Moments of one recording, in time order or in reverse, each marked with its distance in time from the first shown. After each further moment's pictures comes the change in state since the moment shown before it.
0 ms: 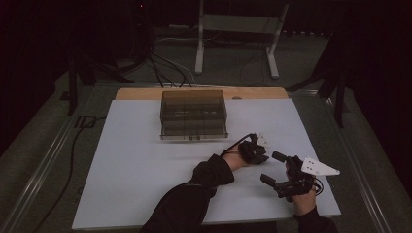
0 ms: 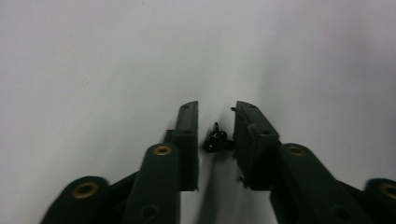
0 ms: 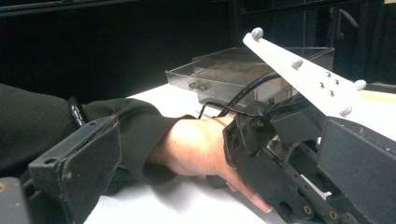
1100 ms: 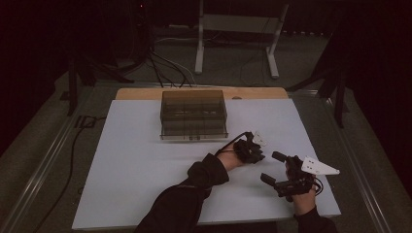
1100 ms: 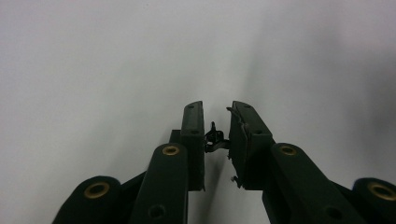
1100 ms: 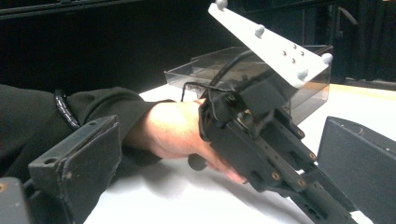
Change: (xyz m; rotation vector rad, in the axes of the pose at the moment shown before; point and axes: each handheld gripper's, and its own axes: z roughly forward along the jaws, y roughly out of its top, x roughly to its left) left arm 0.000 0.000 -0.030 0.011 -0.011 -0.012; right arm -0.002 -0.001 0.000 -0.002 -0.002 0.015
